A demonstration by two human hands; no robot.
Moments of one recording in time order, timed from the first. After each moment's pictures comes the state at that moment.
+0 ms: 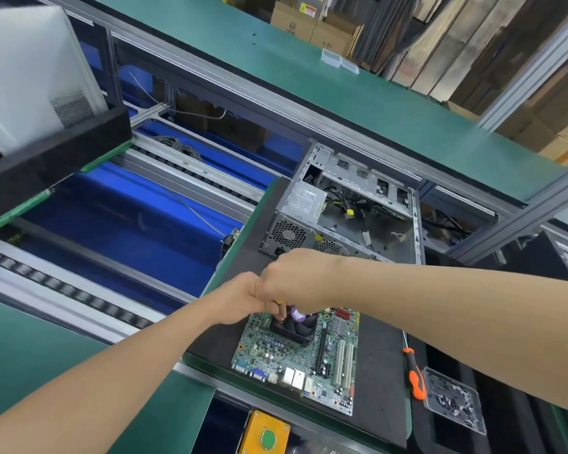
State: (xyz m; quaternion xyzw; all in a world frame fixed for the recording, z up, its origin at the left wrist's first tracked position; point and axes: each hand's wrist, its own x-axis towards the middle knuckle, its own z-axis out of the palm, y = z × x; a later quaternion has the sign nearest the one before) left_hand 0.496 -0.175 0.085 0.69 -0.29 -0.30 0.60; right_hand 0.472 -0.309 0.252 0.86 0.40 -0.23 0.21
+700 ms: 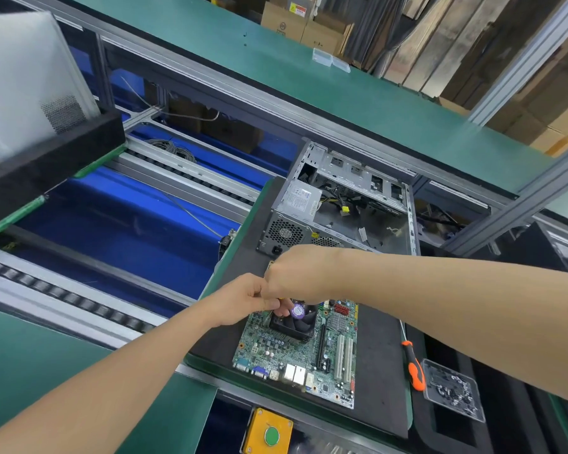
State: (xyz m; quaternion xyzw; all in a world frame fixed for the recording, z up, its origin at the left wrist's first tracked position) left_hand 0.488 -0.175 0.089 0.66 -0.28 -0.31 0.62; right_hand 0.477 -0.314 0.253 0.78 0.48 -0.23 0.34
